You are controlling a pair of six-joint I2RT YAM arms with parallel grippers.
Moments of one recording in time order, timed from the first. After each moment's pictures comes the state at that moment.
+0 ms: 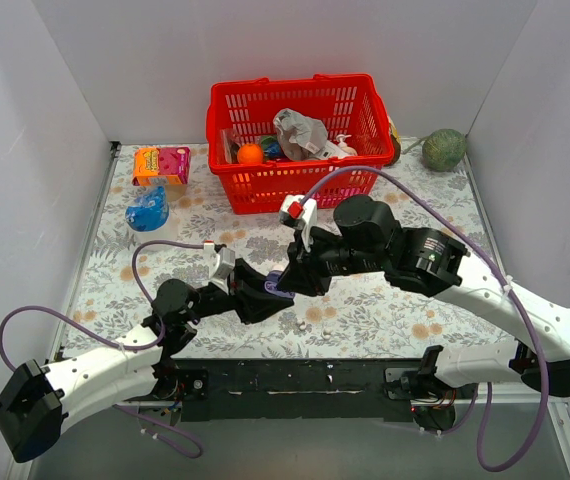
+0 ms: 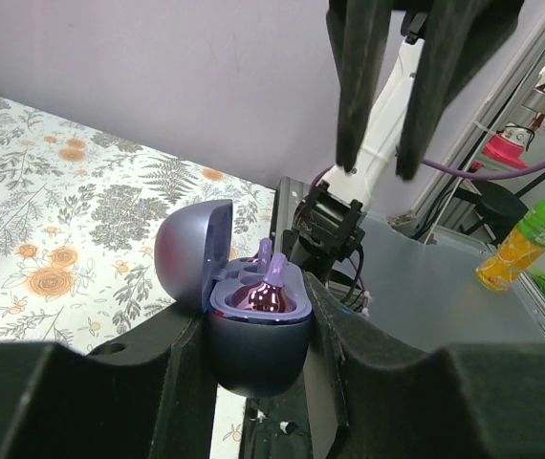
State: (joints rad) left arm -0.83 0.79 0.27 0.84 0.56 -0.50; right arm 1.13 1.20 1.47 -0.72 -0.30 0.18
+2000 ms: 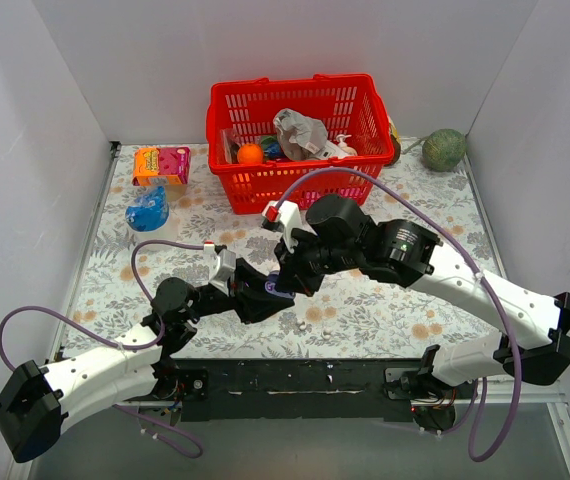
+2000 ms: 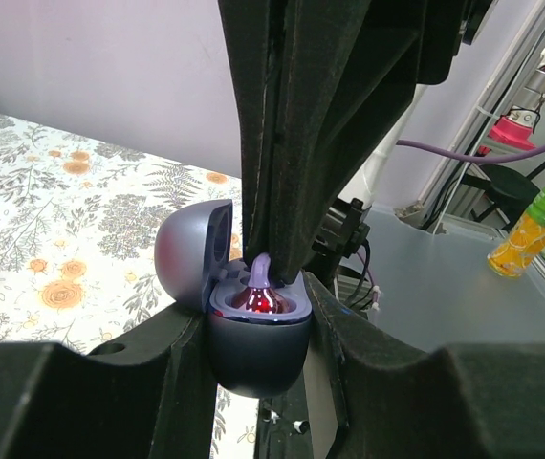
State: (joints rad) left arm -0.83 0.79 0.29 0.82 0.58 -0.45; right arm 1.15 1.32 1.52 -0.83 -0.25 0.16
